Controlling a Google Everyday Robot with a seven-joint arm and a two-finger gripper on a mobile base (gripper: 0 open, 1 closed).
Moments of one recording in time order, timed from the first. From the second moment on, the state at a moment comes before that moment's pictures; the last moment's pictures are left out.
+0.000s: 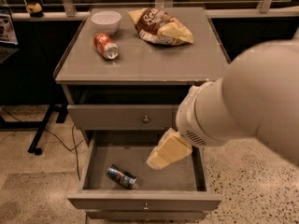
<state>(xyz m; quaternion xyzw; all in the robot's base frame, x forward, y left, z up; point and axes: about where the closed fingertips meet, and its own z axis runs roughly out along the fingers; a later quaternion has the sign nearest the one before) 0.403 -0.069 0.894 -0.47 0.83 0.00 0.31</state>
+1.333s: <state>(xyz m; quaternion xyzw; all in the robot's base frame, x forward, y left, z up) 0.473 -0.011 0.727 -0.42 0.87 0.03 0.24</state>
